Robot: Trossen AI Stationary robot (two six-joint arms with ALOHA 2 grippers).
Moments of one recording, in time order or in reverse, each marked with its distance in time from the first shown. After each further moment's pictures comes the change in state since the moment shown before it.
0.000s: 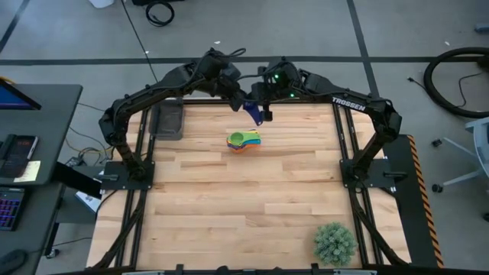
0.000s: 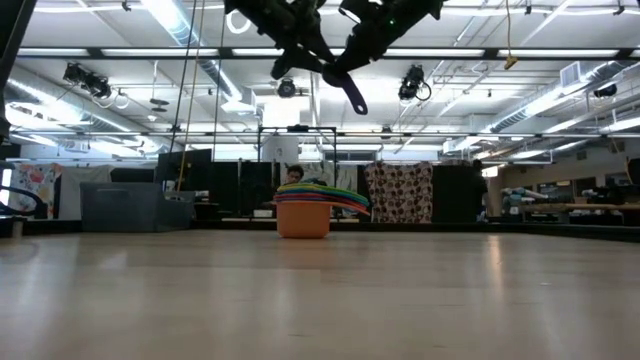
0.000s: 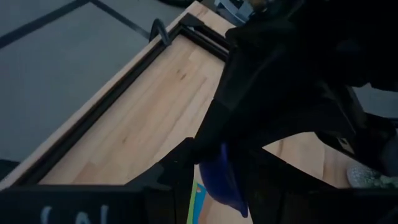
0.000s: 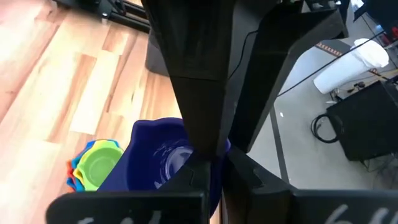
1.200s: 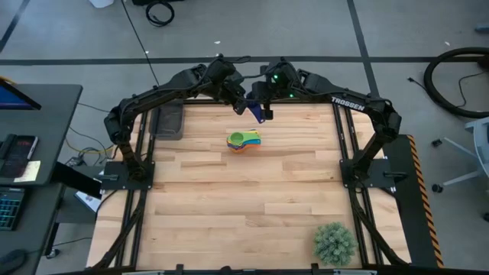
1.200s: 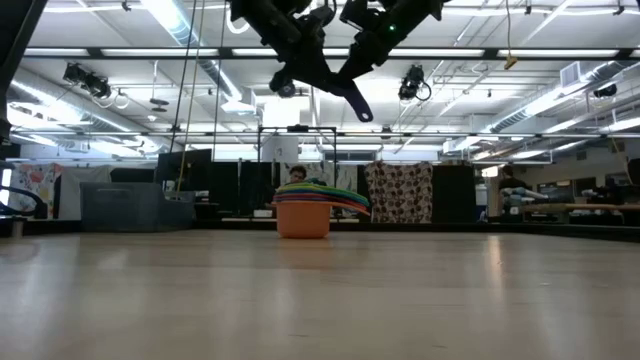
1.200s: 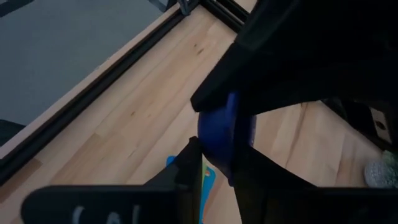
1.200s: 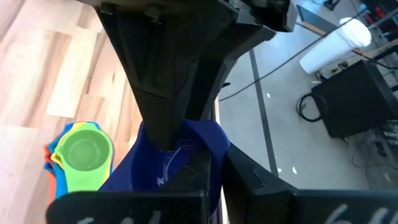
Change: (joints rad) left arm -0.024 0.054 0.000 -0.050 -0.062 -0.049; right arm 0.010 0.002 -0.002 -0.021 0.068 0.005
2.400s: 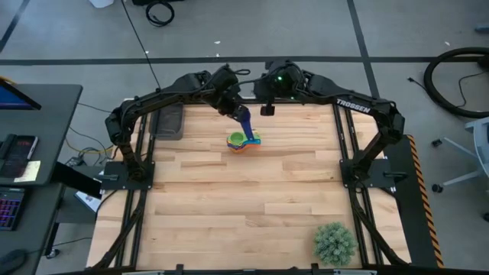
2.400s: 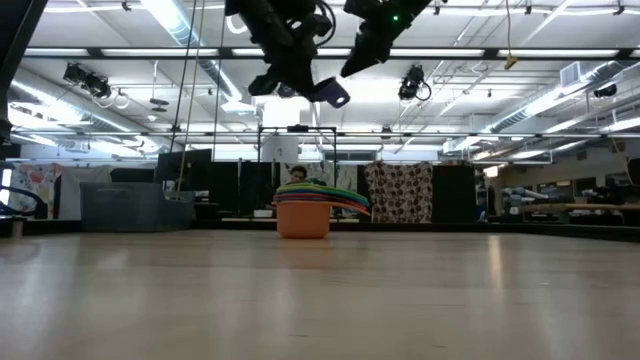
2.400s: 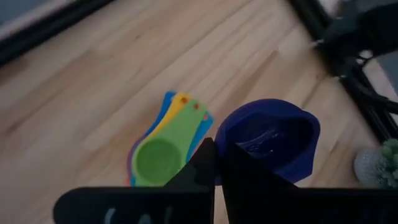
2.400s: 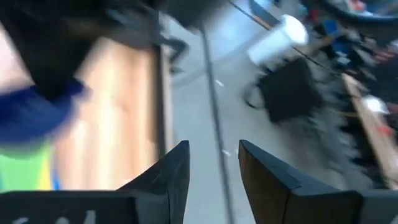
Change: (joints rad) left arm -0.035 -0.001 -0.003 -0.207 -0.019 -0.220; right arm 0.025 -0.039 0.005 0.006 0.280 -0.092
